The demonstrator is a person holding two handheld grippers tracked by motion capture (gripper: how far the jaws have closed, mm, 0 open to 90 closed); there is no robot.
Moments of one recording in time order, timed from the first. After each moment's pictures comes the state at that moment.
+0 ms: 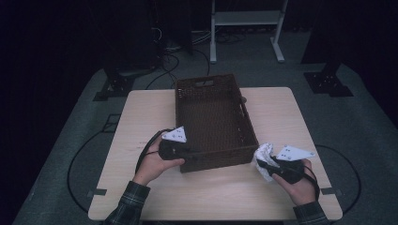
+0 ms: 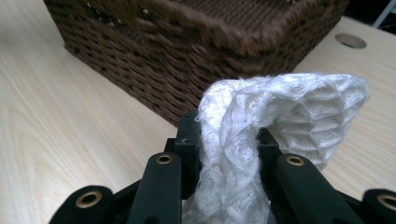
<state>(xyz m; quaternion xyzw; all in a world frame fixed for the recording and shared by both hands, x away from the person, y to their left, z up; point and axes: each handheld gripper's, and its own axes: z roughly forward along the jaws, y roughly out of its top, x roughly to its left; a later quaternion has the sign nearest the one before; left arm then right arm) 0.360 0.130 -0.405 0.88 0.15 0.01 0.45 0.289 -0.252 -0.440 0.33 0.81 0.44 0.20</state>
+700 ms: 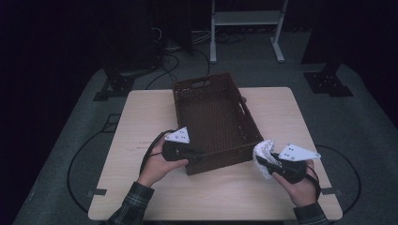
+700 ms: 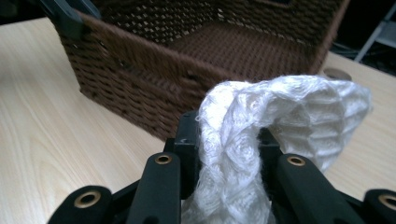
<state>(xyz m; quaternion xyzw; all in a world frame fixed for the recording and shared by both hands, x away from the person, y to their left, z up) 0.357 0.124 -0.409 0.87 0.16 0.01 0.46 0.281 -0.245 -0.417 0.32 0.79 0.47 0.23</state>
